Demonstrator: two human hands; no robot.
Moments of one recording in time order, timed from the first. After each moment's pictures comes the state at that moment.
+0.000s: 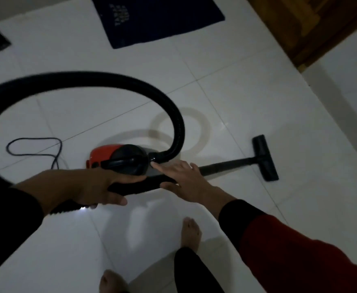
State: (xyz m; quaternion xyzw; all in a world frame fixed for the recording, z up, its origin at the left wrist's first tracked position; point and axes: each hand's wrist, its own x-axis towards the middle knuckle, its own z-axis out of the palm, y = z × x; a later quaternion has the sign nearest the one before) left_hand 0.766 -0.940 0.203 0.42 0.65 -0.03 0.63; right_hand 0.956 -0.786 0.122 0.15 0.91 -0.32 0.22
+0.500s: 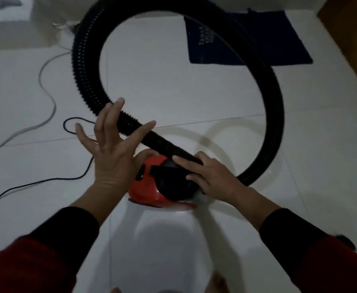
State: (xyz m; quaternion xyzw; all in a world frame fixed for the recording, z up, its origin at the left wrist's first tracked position) left_hand 0.723 -1.009 0.078 0.29 0.93 0.13 -0.17; right_hand 0.829 -0.799 0.027 -0.08 0.95 -0.29 0.03
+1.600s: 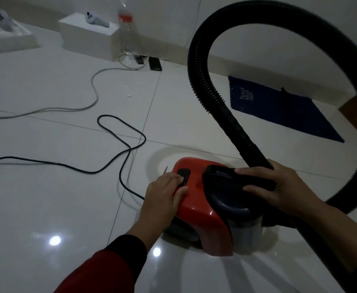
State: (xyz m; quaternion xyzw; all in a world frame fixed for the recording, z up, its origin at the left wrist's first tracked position) left_hand 0.758 -1.060 -0.169 0.21 0.89 0.40 -0.09; right_hand 0.812 -0.801 -0.044 -0.13 0.97 -0.21 -0.06
